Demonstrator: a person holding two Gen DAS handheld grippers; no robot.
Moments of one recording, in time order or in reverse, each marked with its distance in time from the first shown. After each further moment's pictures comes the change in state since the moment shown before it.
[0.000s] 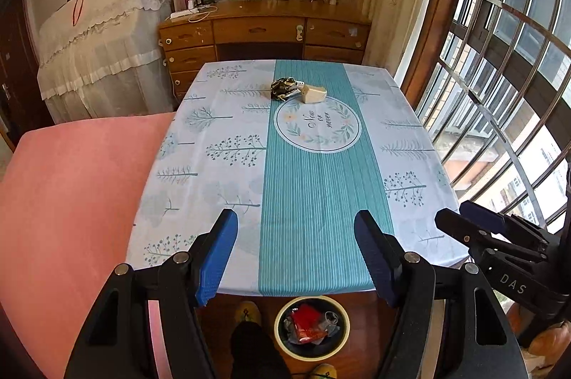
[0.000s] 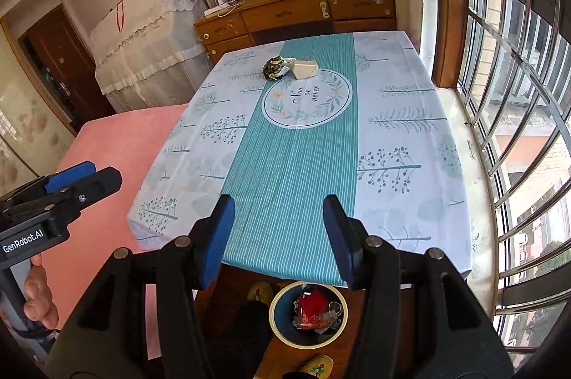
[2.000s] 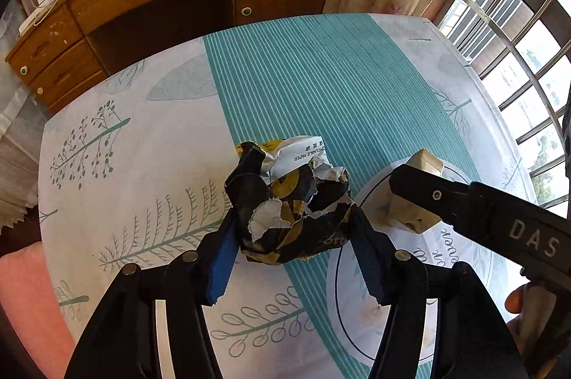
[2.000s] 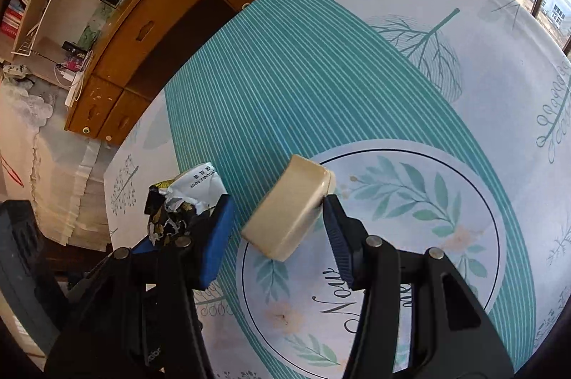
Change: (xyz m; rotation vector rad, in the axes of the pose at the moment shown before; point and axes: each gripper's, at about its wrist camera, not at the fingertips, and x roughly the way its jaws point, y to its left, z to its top) left arm 0.519 0.059 0.299 0.316 0.330 -0.263; right arm 0.470 -0.073 0.250 0.696 0.139 -0.205
